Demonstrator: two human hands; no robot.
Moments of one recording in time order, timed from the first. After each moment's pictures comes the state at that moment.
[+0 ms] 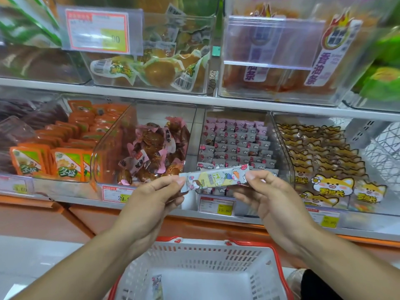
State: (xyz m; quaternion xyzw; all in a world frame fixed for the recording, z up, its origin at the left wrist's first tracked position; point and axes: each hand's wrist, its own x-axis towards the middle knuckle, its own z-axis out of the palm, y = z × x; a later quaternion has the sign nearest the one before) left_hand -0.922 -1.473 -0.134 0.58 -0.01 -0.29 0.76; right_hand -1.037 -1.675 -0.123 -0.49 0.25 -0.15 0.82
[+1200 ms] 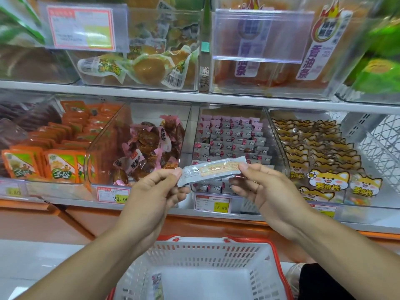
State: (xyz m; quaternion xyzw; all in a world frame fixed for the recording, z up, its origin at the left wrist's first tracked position) left_hand -0.929 -1.486 -0.123 0.58 -0.01 -0.25 0.78; right_hand -1.028 -1.685 -0.115 -0.51 0.22 -0.11 0.82
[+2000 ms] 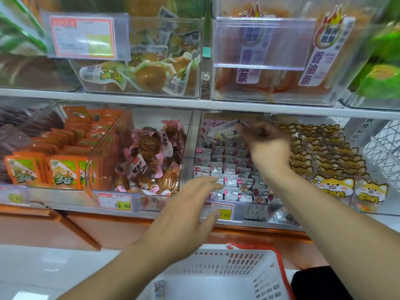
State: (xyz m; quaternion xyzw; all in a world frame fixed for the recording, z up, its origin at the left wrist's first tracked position) left_hand -0.944 -1.504 -0.141 0.84 -0.46 -0.03 0.30; right_hand -0.942 -1.726 -0.108 -0.69 0.23 -0.40 0.56
